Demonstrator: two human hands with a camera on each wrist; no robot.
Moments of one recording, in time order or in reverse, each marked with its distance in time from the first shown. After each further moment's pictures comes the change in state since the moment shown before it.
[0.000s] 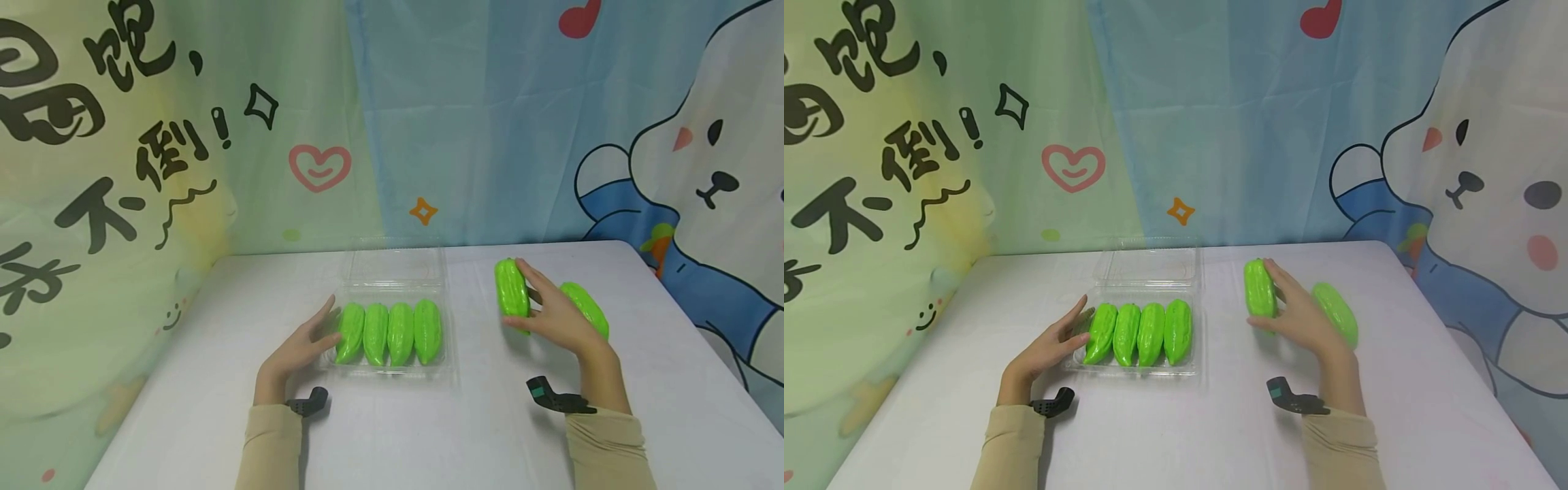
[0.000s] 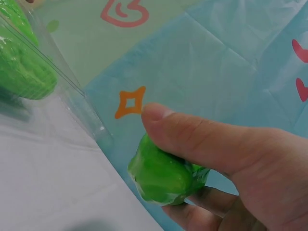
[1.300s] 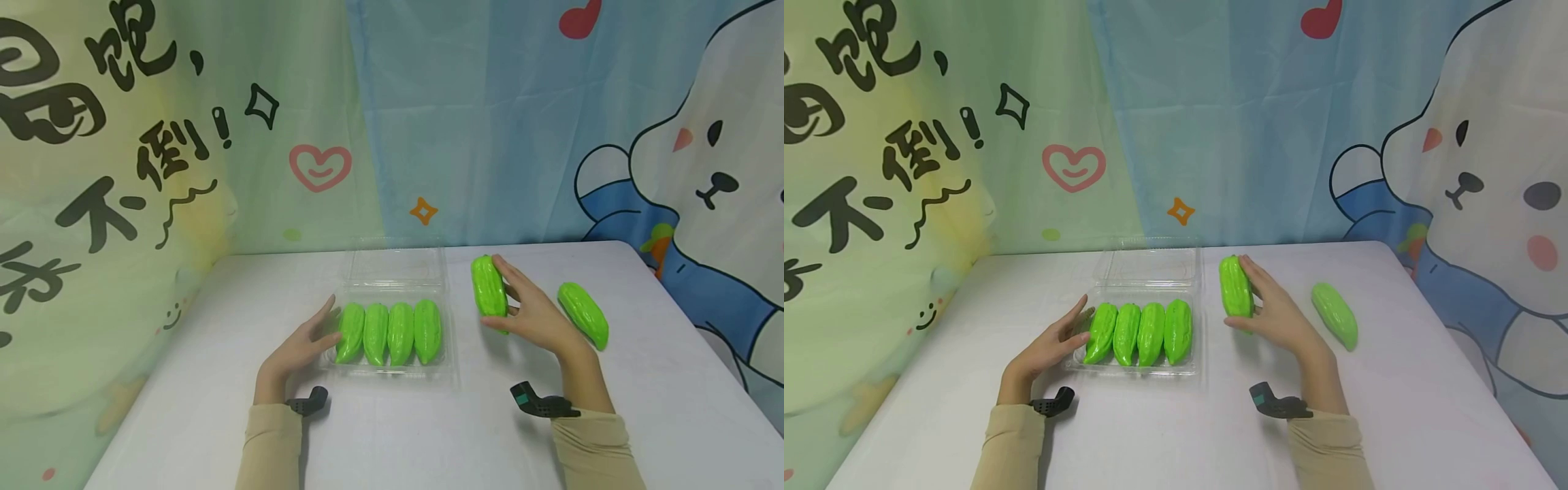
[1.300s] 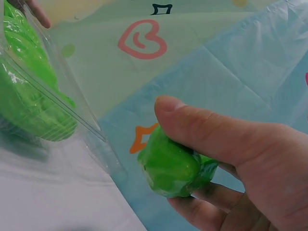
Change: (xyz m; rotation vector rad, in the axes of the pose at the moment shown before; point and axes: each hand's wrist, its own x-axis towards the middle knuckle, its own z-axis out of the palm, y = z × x) left_hand 0.000 0.002 0.000 -0.002 0.002 -0.011; right_hand 0.009 -0.026 0.019 0.032 -0.014 -0.086
